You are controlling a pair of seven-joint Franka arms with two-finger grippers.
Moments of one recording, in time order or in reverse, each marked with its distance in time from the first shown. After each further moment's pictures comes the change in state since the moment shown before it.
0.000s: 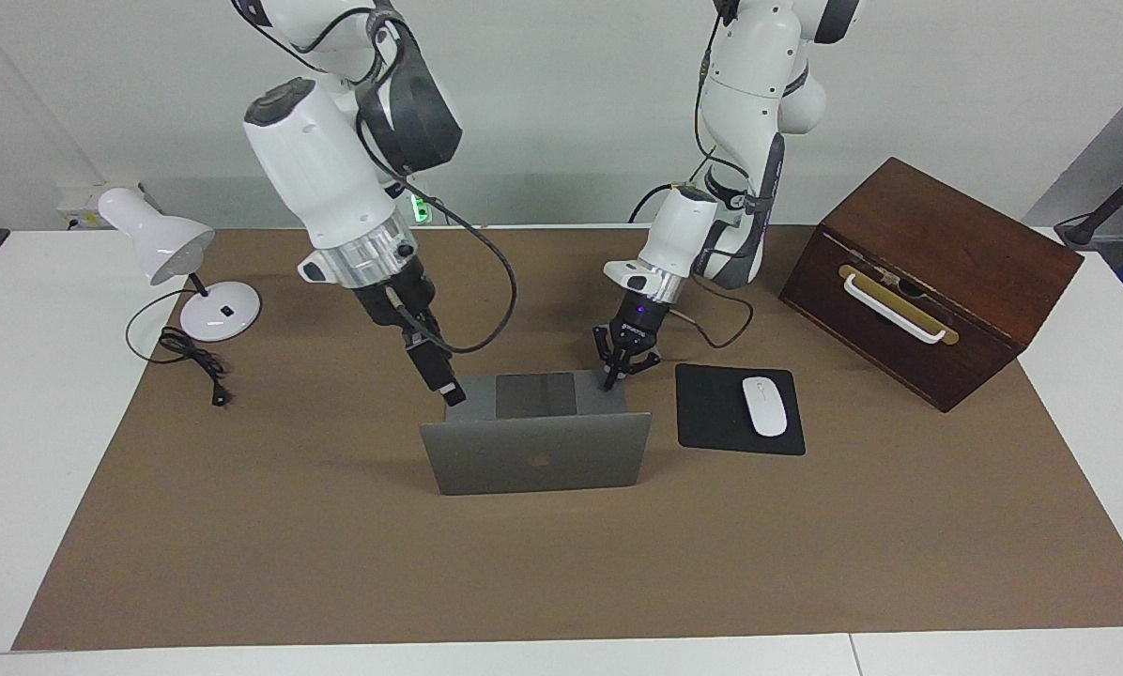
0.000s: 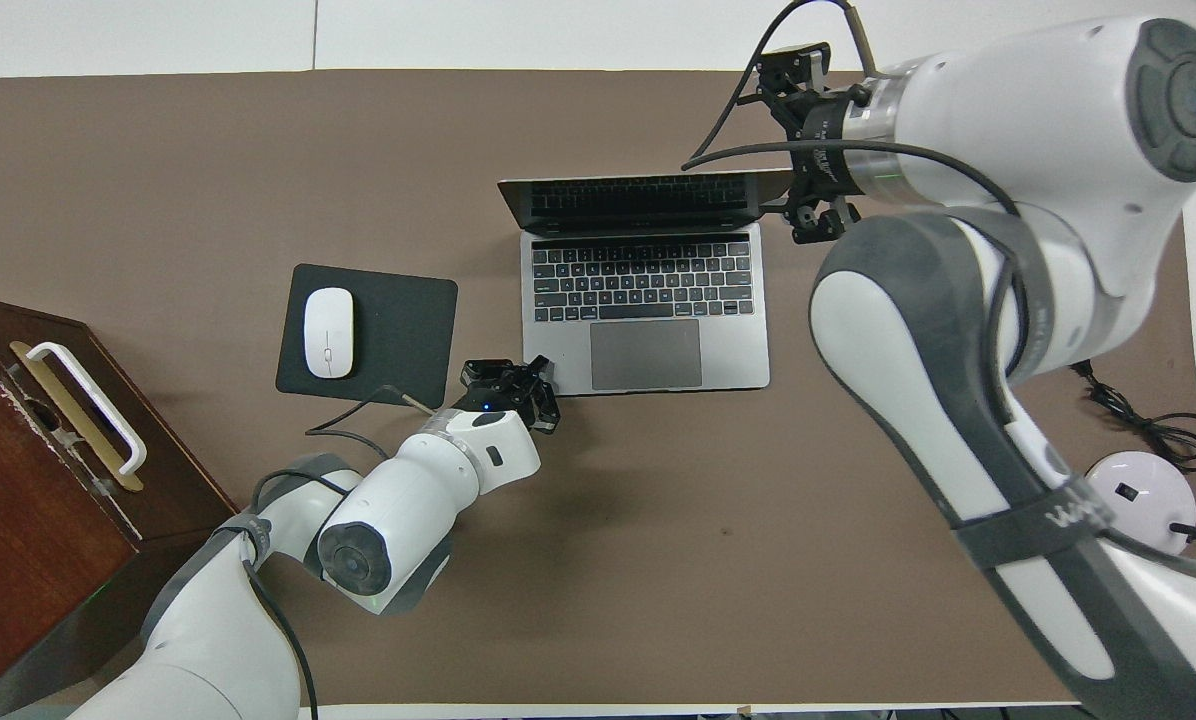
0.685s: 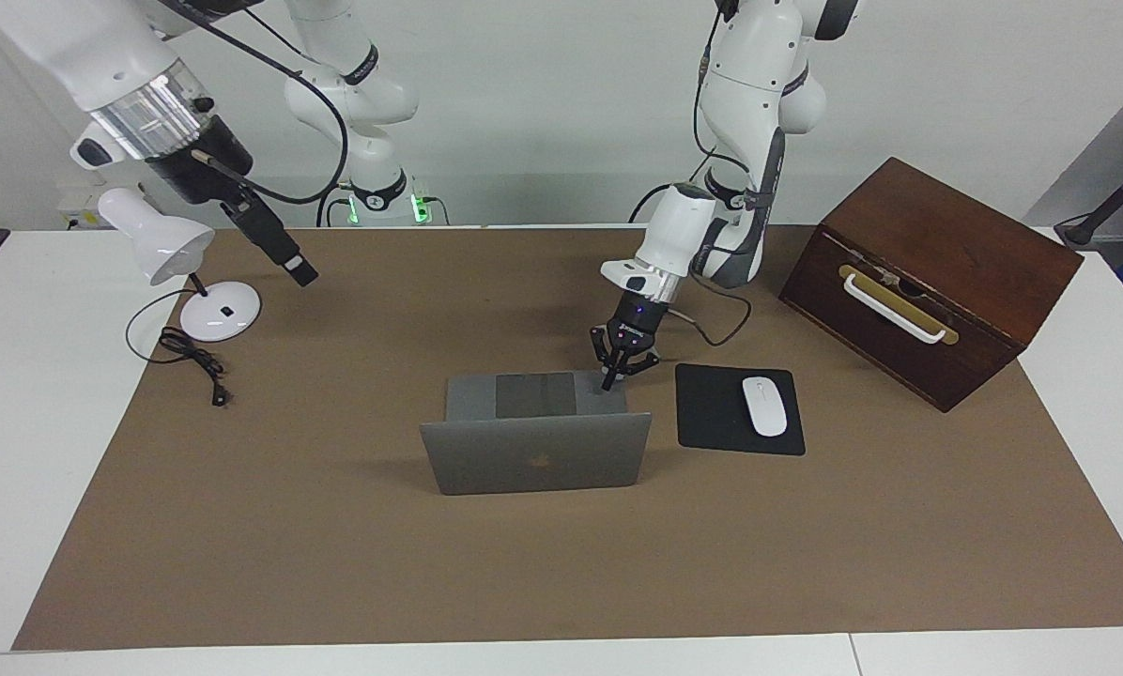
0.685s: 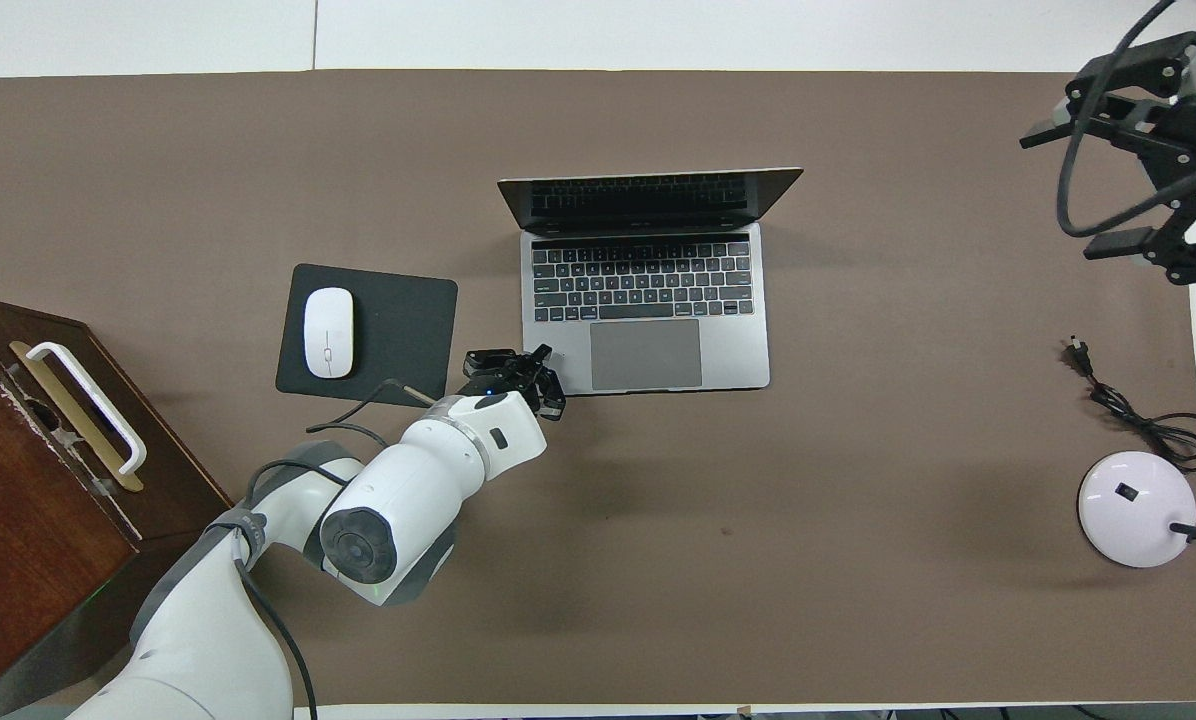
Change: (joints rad) left arm 0.006 -0.050 0.005 0.030 -0.001 -0.109 -0.040; right arm -0.227 -0.129 -0.026 0.188 0.022 -0.525 -0.488
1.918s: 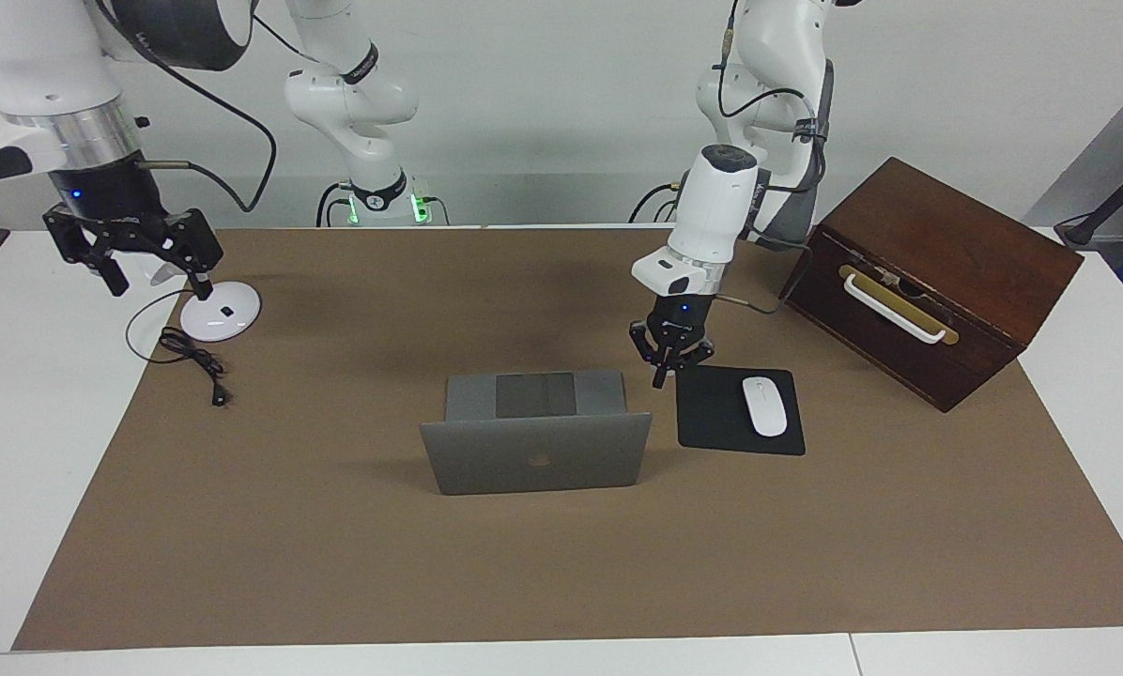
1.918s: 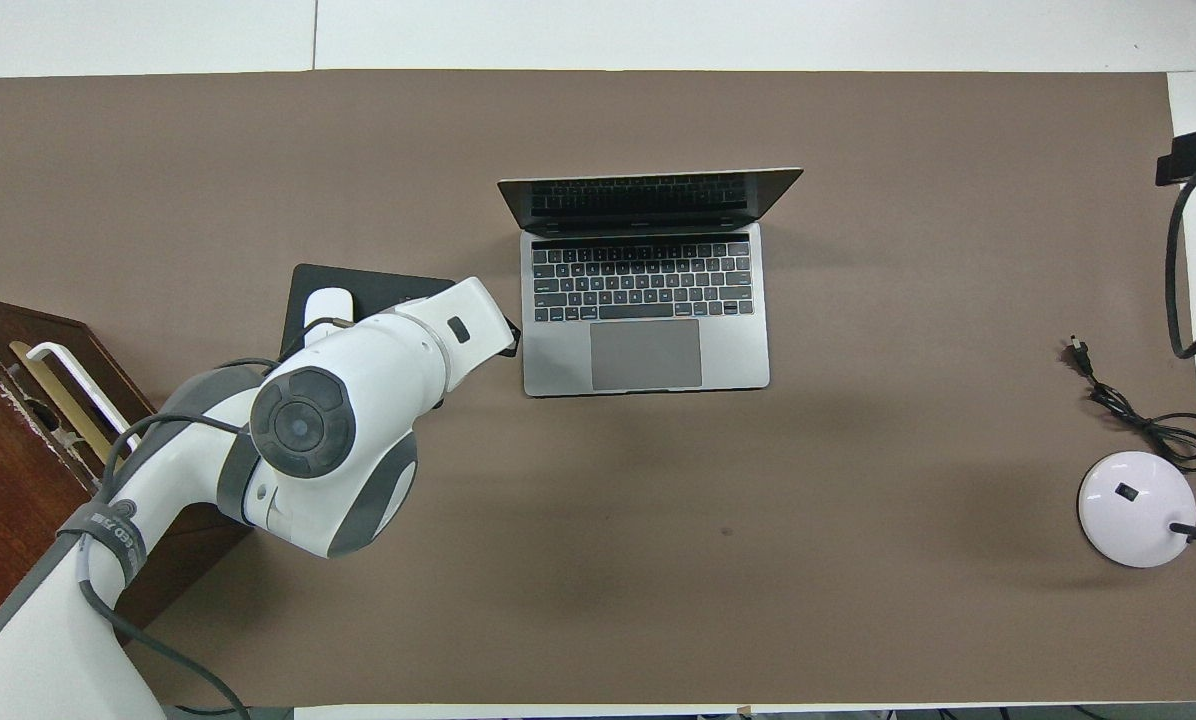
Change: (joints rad) left arm 0.095 -0.149 0.002 0.299 -0.111 -0.721 -0.006; right arm -0.018 -0.006 -0.076 -0.111 -0.336 0.176 -0.823
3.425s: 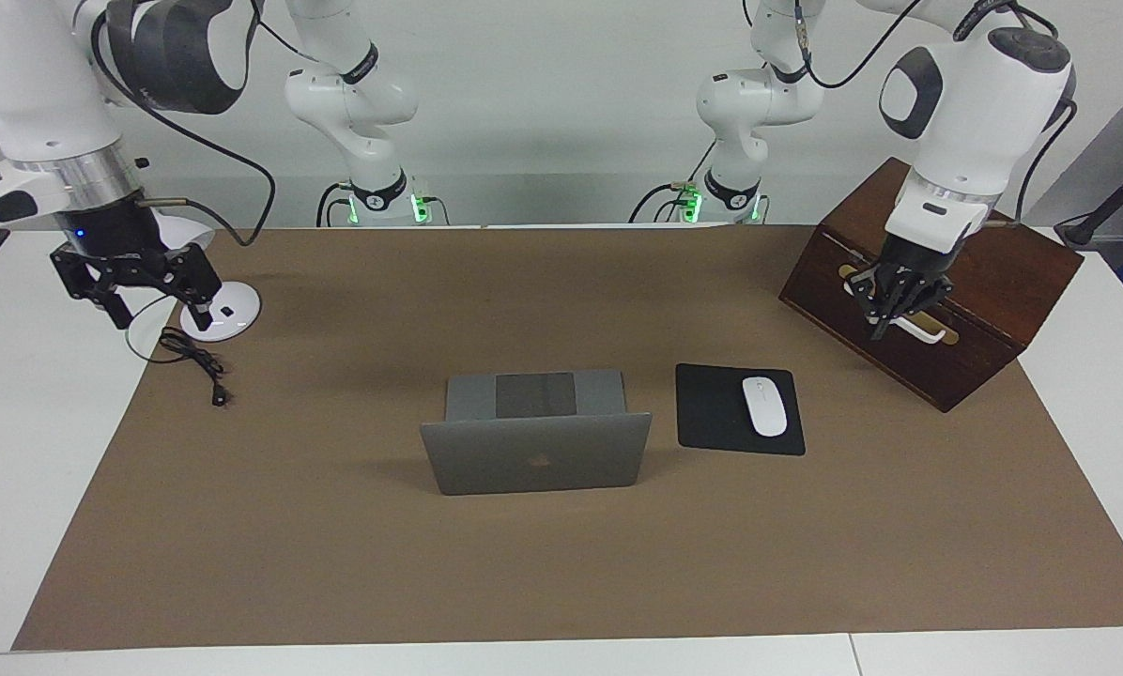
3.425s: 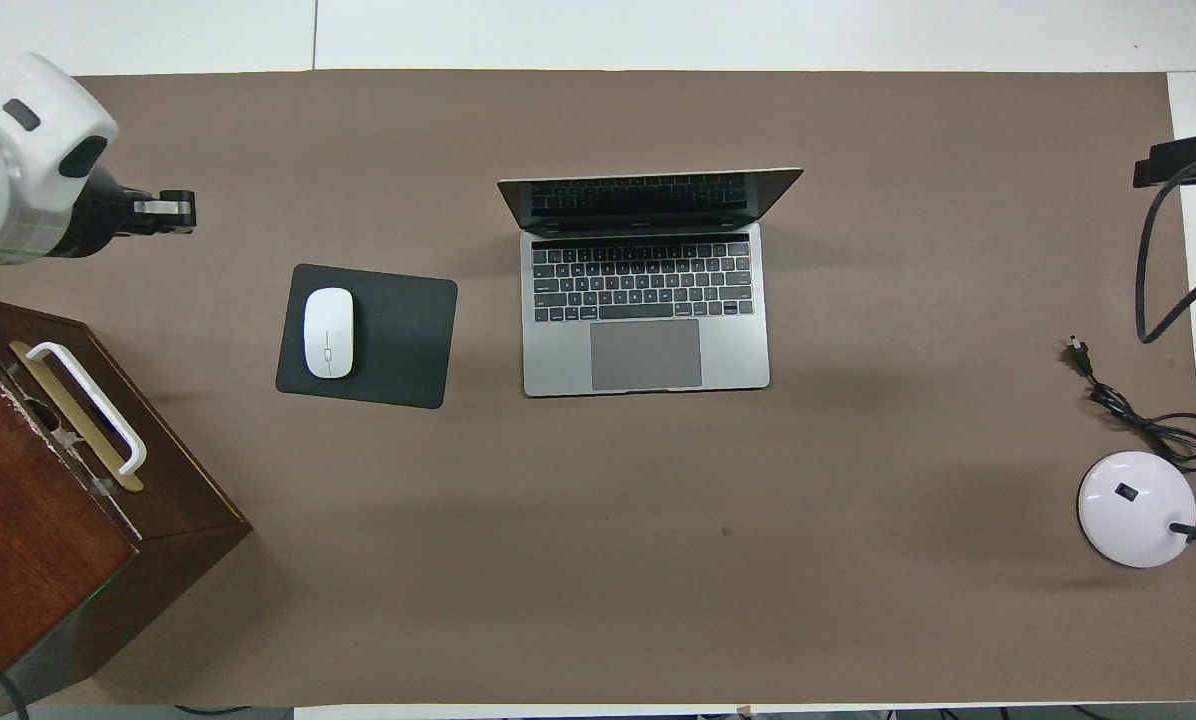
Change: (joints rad) left arm 0.398 -0.113 0.003 0.402 -0.033 -0.755 0.152; right arm -0.019 -0.005 0.005 -0.090 0.022 0.126 -0.052
